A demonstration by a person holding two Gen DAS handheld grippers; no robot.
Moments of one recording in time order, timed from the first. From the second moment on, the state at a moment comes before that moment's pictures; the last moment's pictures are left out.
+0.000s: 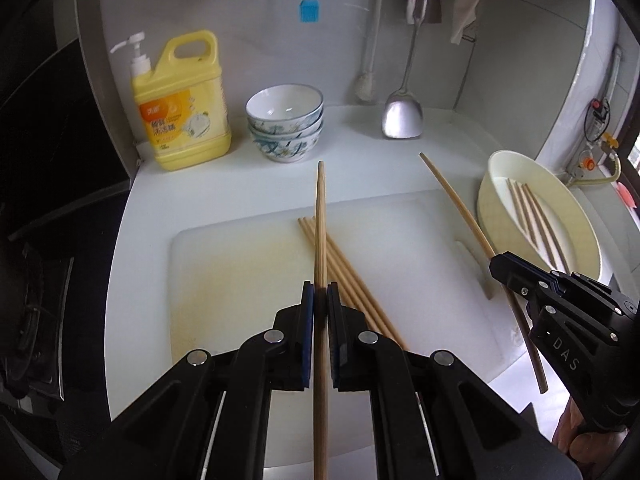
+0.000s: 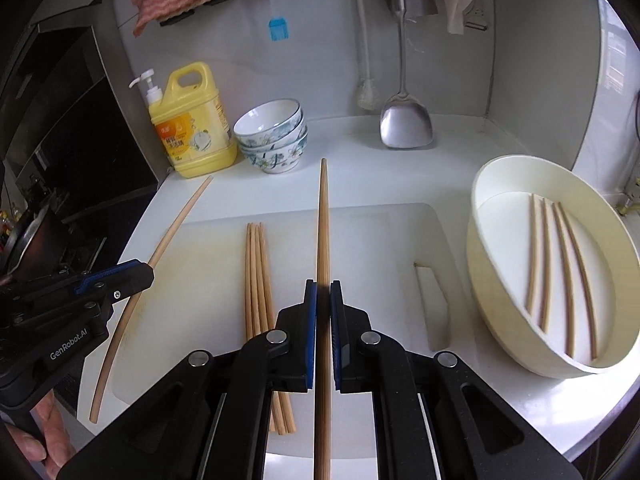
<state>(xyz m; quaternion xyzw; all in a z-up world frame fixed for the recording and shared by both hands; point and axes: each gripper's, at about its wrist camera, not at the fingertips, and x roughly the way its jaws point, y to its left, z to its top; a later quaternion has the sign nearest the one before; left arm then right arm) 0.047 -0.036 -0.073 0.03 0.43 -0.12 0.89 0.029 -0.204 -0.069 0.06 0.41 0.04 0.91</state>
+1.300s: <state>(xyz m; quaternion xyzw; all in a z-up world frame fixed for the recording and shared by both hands) 0.130 -0.373 -0.131 0.14 0.51 -0.30 0.80 0.070 -0.494 -0.117 0.16 0.46 -0.11 0.87</state>
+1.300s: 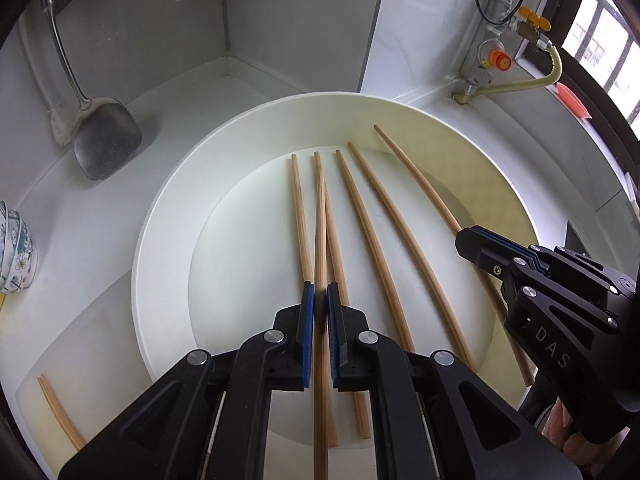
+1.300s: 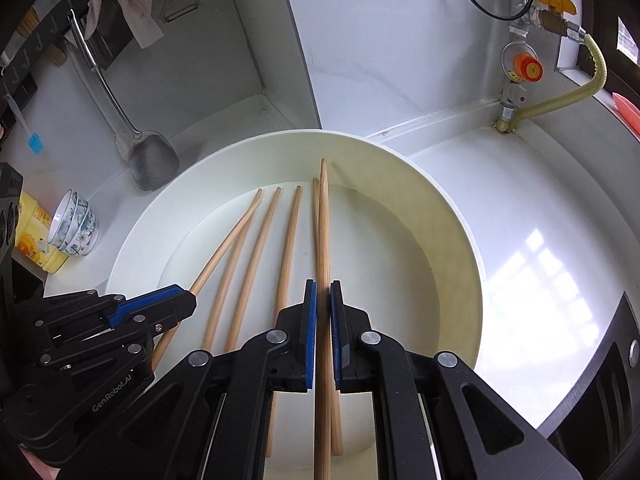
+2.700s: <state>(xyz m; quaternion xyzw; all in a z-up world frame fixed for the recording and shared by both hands) 0.120 -0.265 -0.081 0.10 0.47 -0.22 0.85 0.049 -0.443 -0.081 0.15 0.44 -0.13 0.88</state>
